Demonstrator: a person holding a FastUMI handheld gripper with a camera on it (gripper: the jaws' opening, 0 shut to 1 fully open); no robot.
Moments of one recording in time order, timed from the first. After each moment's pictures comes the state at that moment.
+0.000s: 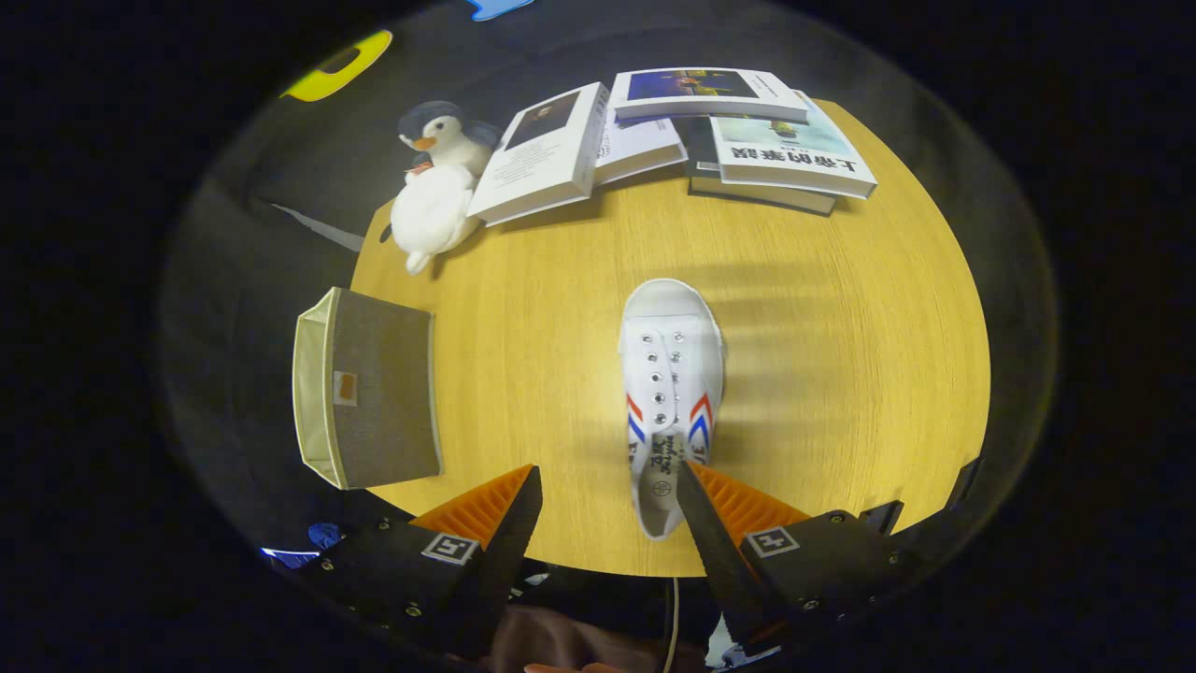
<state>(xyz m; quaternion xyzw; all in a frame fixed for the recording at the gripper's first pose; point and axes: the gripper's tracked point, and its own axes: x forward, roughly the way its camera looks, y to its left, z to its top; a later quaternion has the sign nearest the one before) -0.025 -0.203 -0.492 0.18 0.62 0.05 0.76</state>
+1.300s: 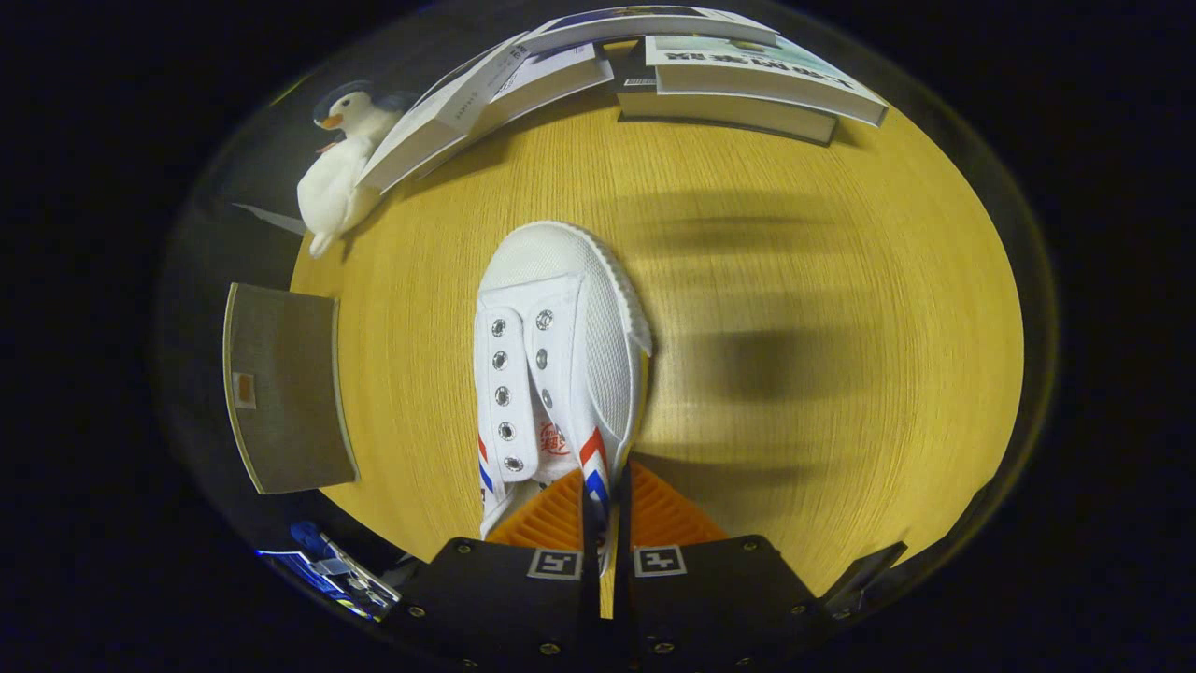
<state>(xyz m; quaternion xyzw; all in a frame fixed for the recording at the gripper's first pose) -0.020 -0.230 -0.597 0.18 0.66 0.06 0.73</state>
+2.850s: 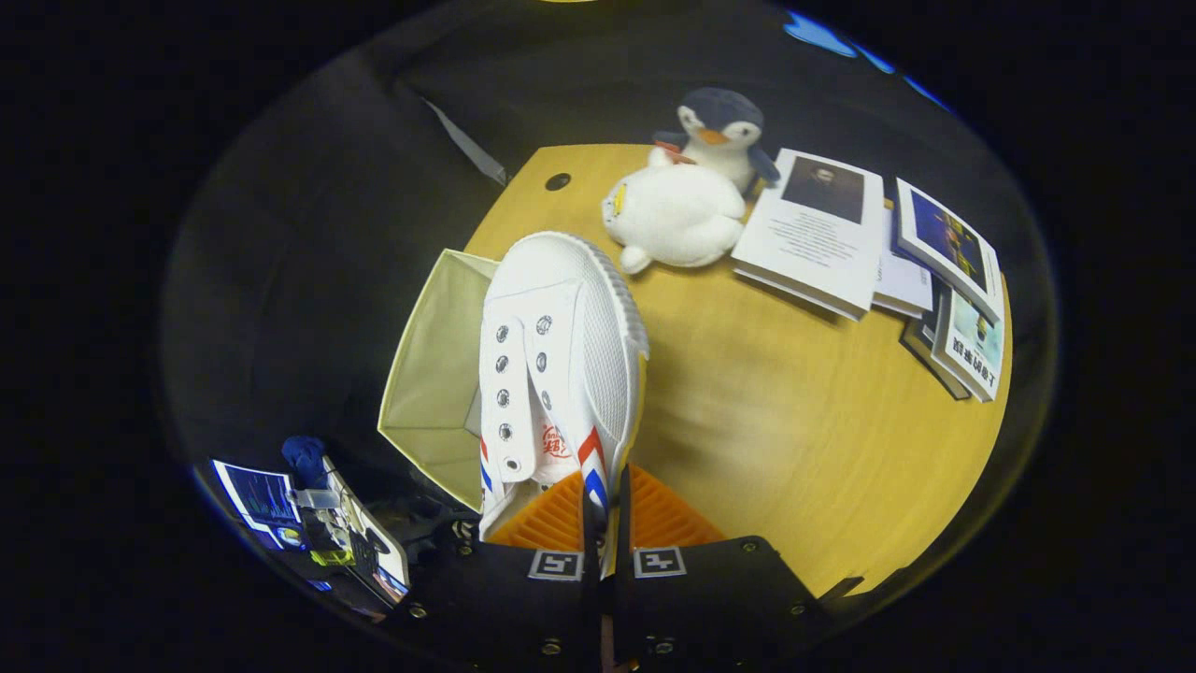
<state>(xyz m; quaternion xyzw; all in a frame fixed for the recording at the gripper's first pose) 0.044 0.020 -0.379 0.03 0.60 0.25 0.76</state>
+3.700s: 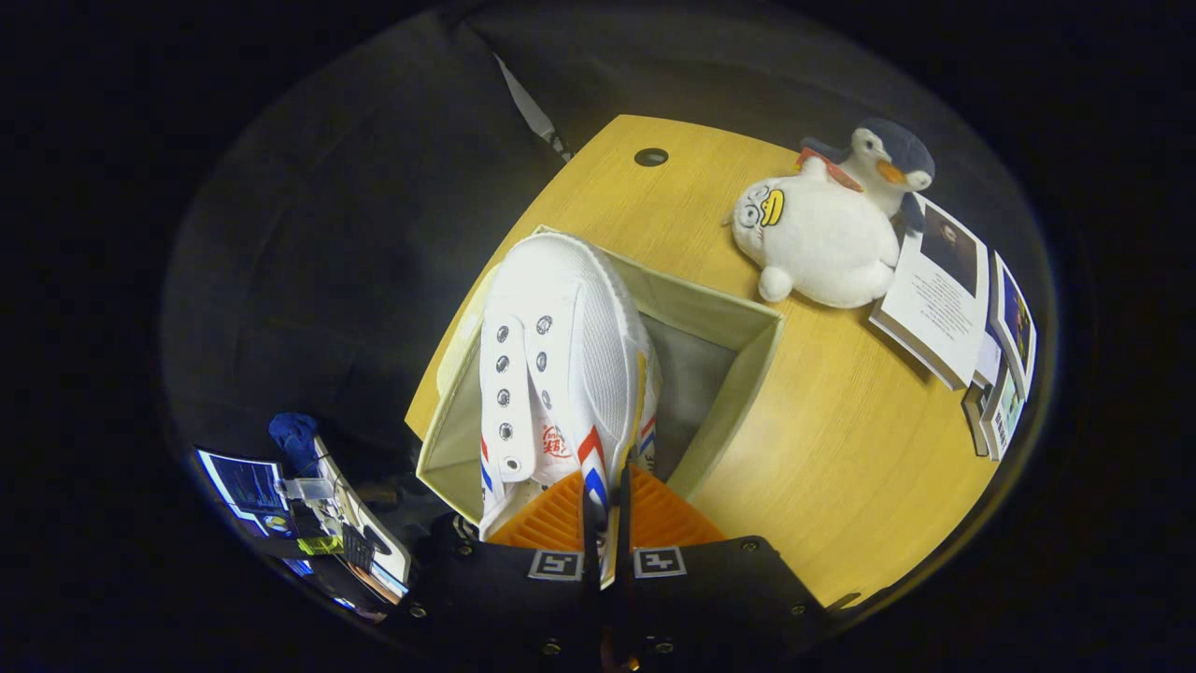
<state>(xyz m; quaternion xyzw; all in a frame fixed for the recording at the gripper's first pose) 0.053 0.356 -0.258 -0.03 0.62 0.27 0.73</state>
